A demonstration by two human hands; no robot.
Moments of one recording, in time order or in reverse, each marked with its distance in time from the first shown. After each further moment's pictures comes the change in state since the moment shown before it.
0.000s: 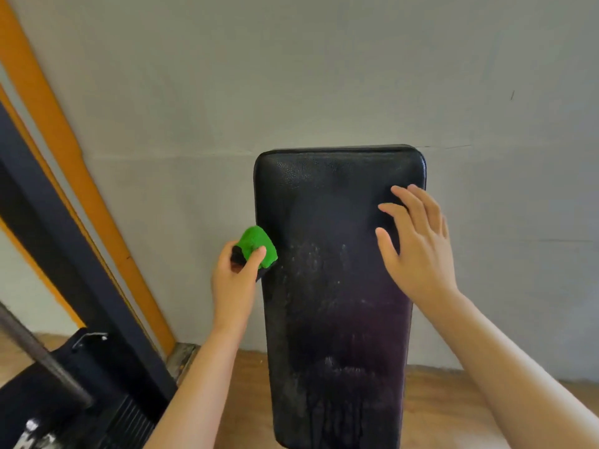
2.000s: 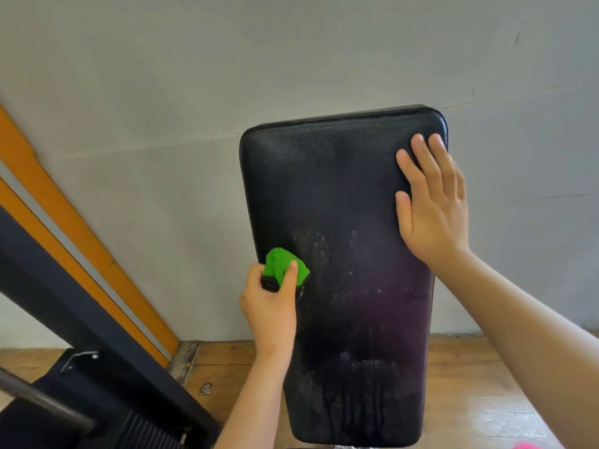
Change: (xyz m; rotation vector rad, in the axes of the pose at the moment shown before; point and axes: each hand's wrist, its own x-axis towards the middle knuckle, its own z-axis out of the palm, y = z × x) left_hand -0.017 -0.050 0.040 0.172 0.093 0.067; right_hand 0.014 0.045 0.051 -0.141 0.184 -0.110
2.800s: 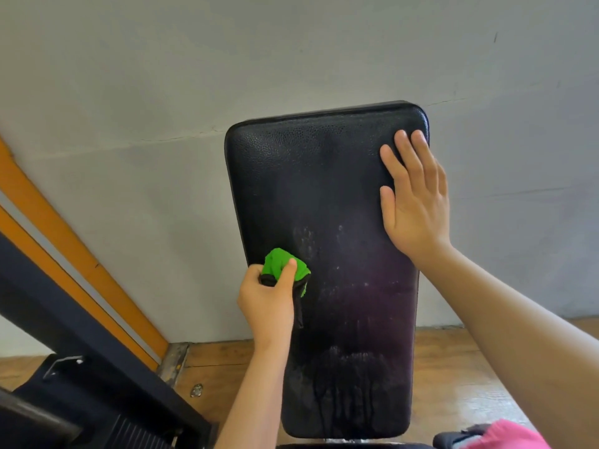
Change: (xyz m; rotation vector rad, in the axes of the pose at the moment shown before) left_hand -0.006 0.010 0.009 0.000 -0.037 -0.150; right_hand -0.001 -0.004 -0.001 -0.024 -0.004 0.025
